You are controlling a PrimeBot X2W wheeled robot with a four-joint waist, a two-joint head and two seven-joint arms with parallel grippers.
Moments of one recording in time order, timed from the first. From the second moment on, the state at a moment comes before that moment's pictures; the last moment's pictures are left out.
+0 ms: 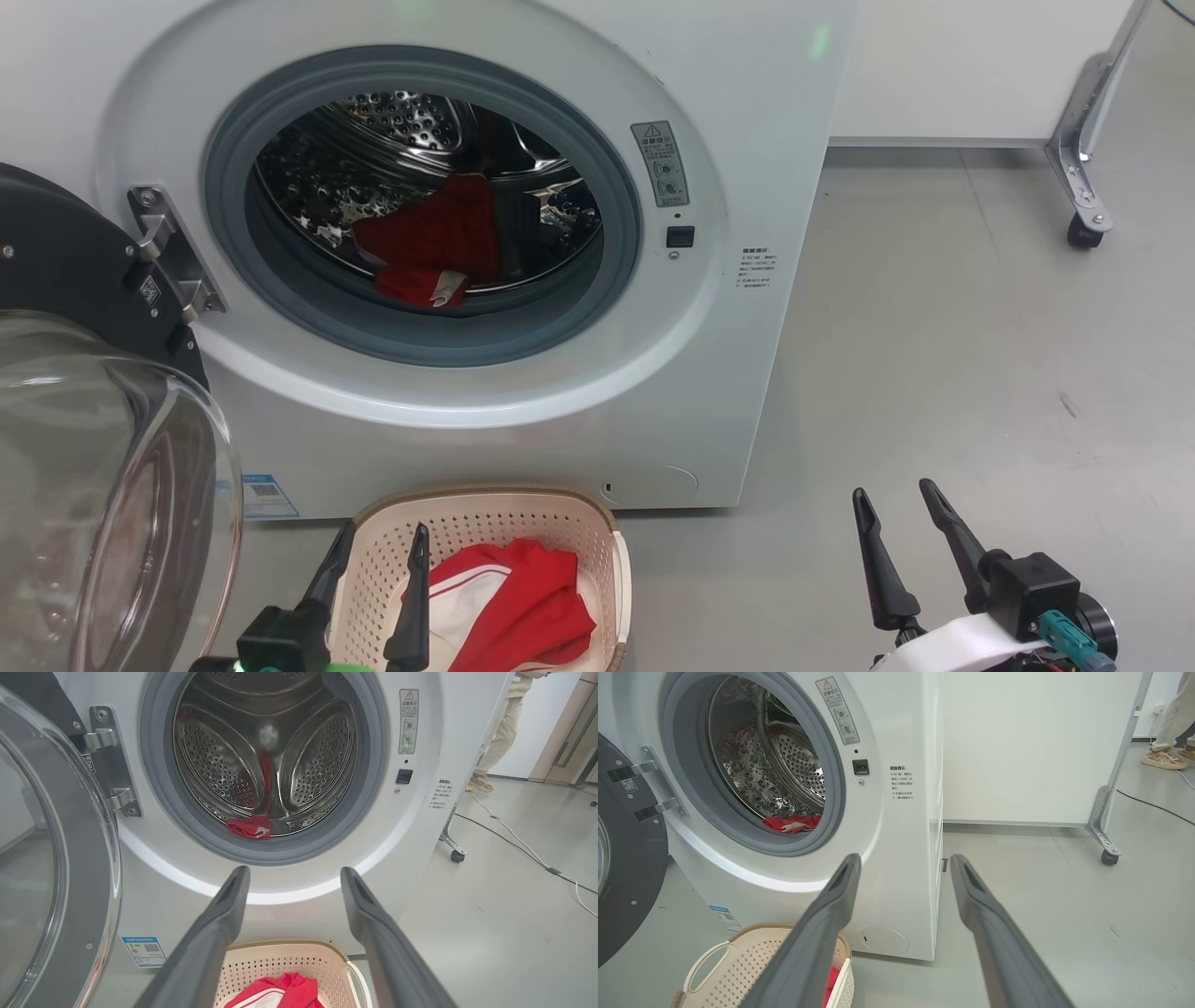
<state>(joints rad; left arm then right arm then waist) 0.11 0.04 -0.26 0.11 -0.32 0.06 -0.21 0.11 -0.04 0.17 0.17 0.25 0.05 -0.26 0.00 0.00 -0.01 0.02</state>
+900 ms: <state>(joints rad) -0.02 0.05 -0.26 0.06 -0.32 0.06 -0.11 0.05 -0.04 0.20 0.07 0.23 0.05 -0.26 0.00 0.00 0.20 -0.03</state>
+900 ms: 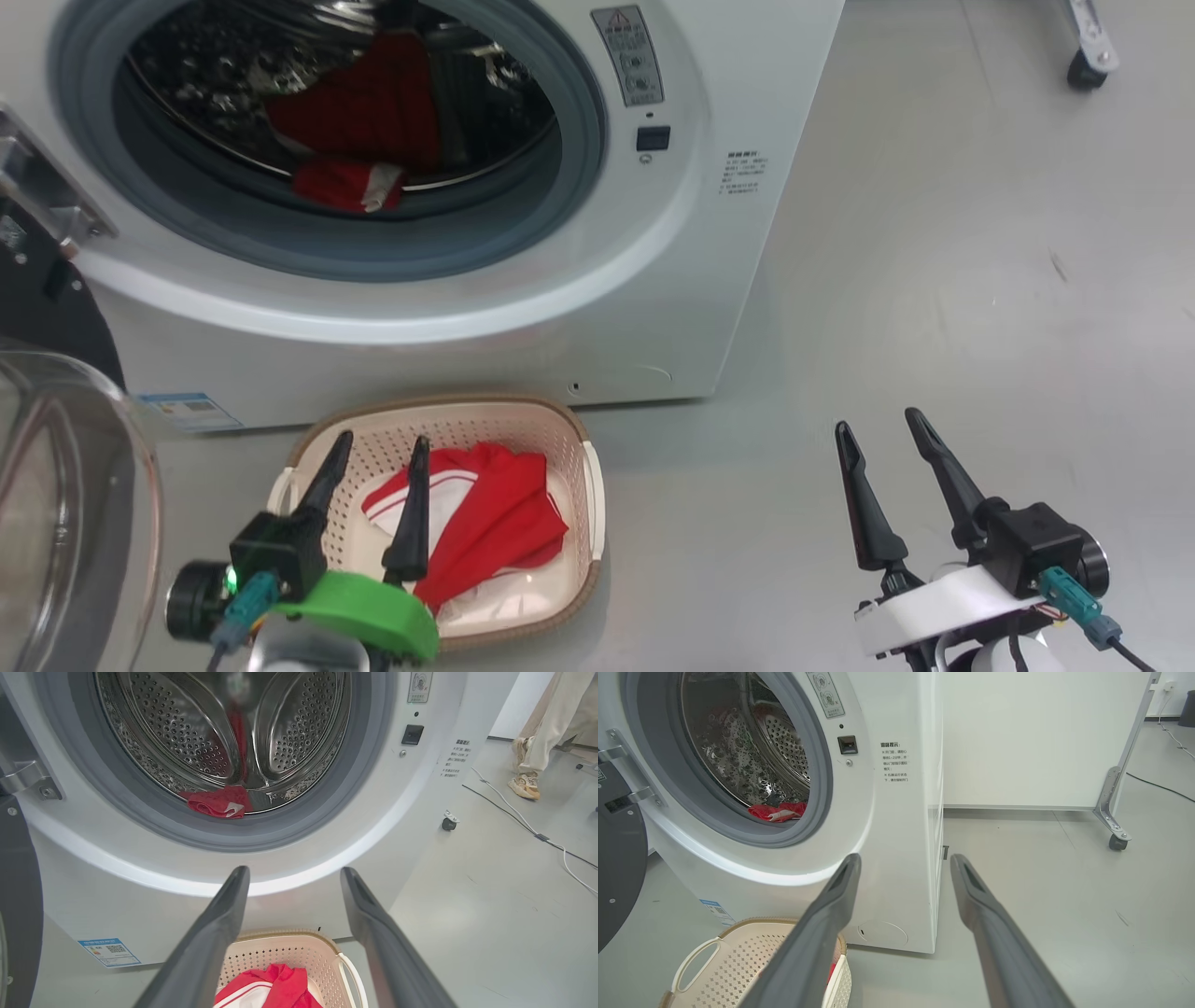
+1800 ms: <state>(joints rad) -0.53 0.15 -0.17 0.28 -0.35 0.03 0.15 -0.15 -0.04 0.27 0.03 0.29 0.07 -0.26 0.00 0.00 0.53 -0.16</state>
